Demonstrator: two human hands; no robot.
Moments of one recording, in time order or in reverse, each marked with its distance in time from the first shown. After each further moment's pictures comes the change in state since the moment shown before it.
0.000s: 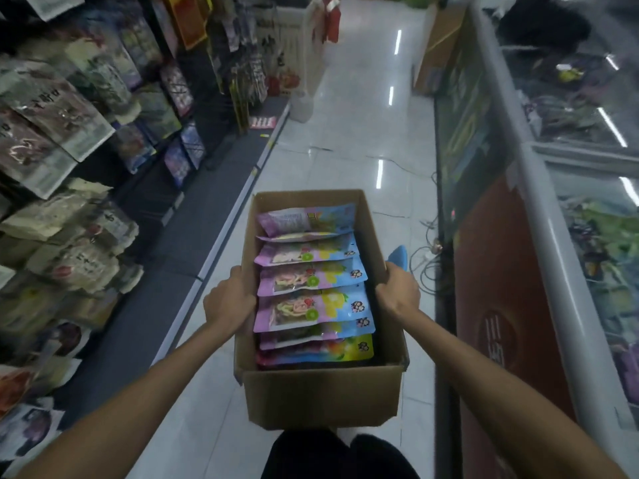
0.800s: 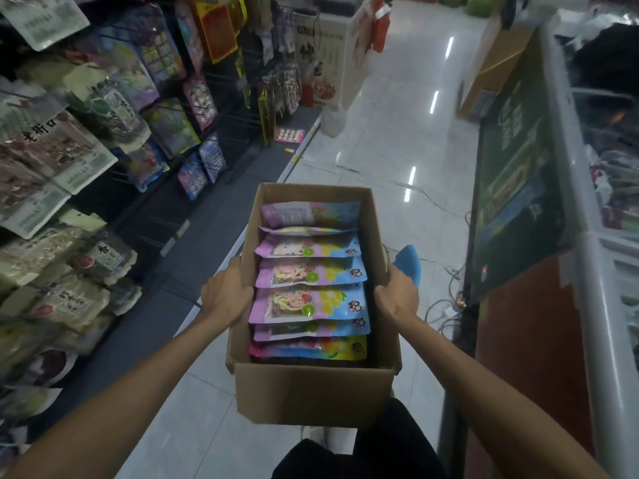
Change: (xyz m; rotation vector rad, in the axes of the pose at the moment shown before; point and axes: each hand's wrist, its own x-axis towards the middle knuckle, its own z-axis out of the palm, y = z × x) left_hand 0.224 0.090 -0.055 -0.026 0.075 -0.111; right_hand 0.254 -0.098 -0.039 0.001 -0.057 -0.058
